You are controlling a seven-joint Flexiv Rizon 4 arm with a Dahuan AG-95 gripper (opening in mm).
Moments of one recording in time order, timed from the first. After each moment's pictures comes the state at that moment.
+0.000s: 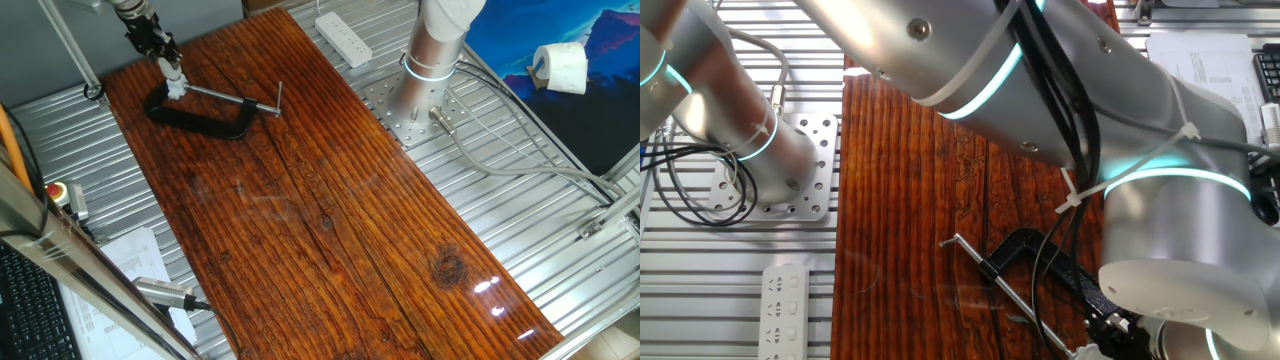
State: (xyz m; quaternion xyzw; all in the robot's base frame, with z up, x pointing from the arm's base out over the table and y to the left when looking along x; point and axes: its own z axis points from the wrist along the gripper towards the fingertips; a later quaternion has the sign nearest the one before) arm 0.573 -0.347 0.113 0.33 -0.94 0.00 0.06
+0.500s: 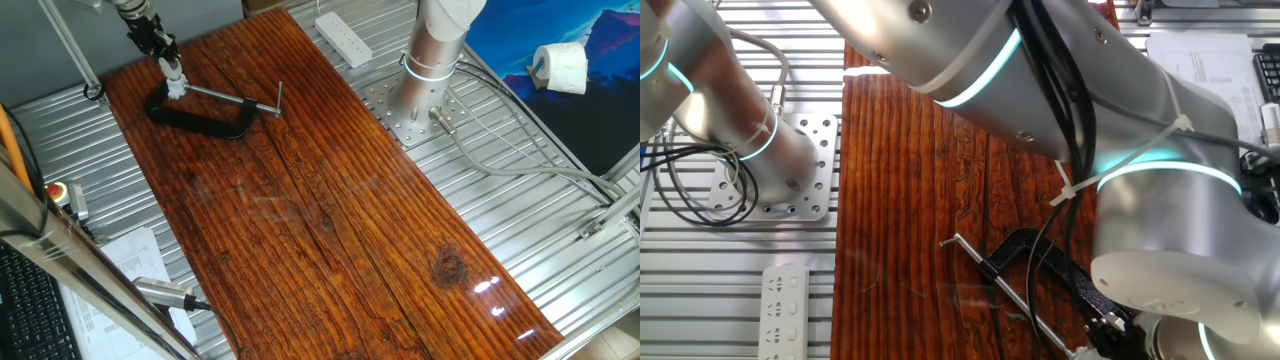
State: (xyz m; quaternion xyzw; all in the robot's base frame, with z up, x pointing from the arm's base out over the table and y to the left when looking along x) arm 0.569 -0.348 0.114 0.33 -0.94 0.01 0.06
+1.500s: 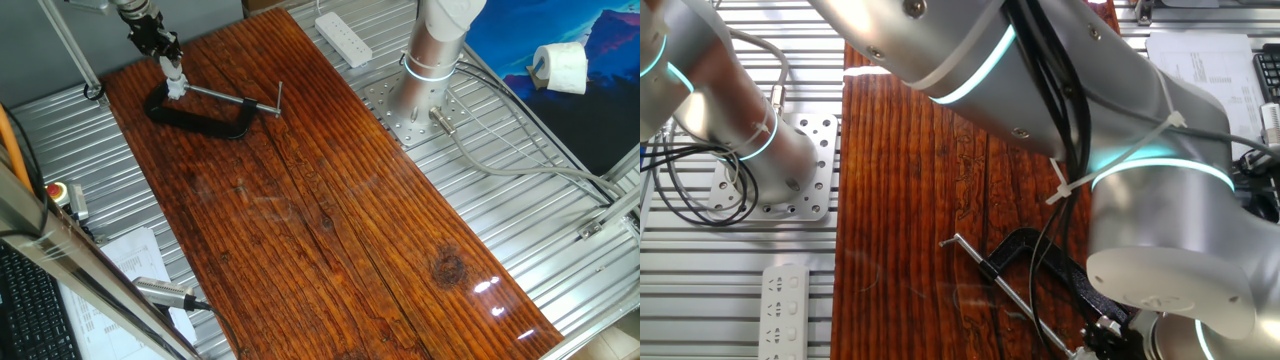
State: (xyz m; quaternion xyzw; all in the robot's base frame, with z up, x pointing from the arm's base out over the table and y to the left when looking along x) arm 0.567 -0.348 0.114 0.42 -0.91 0.00 0.06
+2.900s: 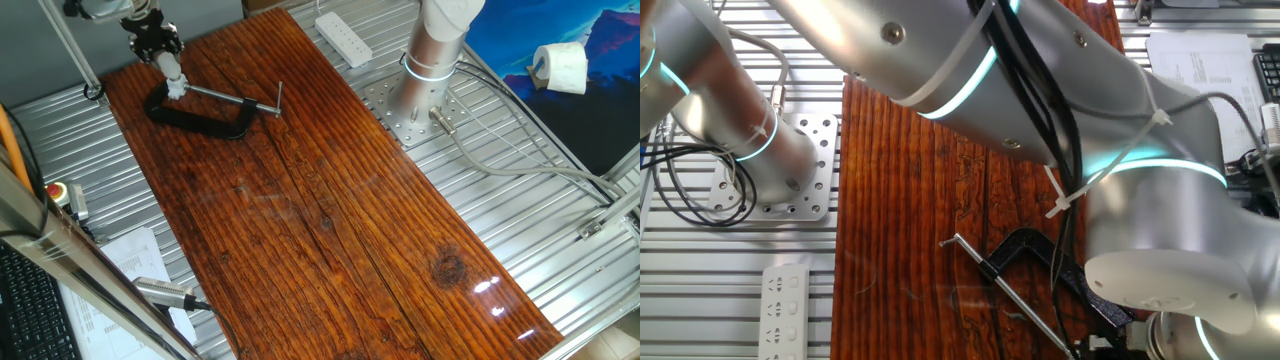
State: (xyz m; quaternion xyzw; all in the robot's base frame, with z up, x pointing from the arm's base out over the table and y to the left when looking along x) arm 0.567 -0.343 0.114 0.69 -0.72 -0.01 0.07
